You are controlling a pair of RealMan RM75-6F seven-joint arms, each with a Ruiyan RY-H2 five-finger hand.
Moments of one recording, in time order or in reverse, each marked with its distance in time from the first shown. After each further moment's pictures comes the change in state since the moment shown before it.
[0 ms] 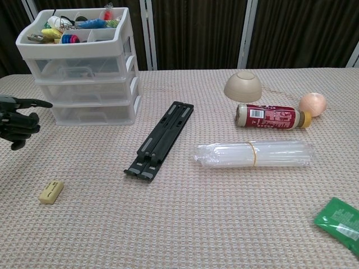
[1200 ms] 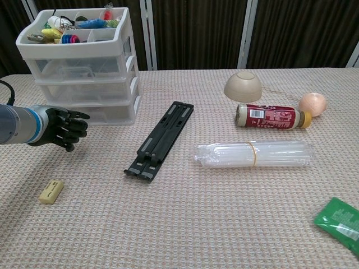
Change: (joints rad) left arm -0.254 -0.235 -0.039 0.326 -0.332 -0.058 0.067; right arm -0.004 0.006 -0.001 -0.007 -0.001 0.005 0.016
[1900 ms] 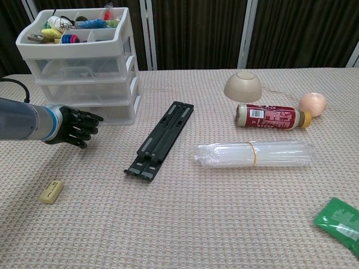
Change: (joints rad) left arm -0.042 -0.066 -0.049 0.113 -0.069 -0.052 -0.018; right arm 0.000 0.002 -0.001 -0.004 0.002 -0.003 0.005
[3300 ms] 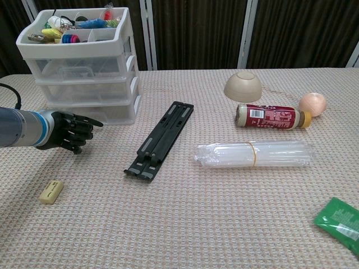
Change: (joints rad) left arm 0.060 0.041 0.025 -0.060 0.078 -0.035 -0.023; right arm -0.002 0.001 -0.002 -0.004 -0.010 0.006 -0.002
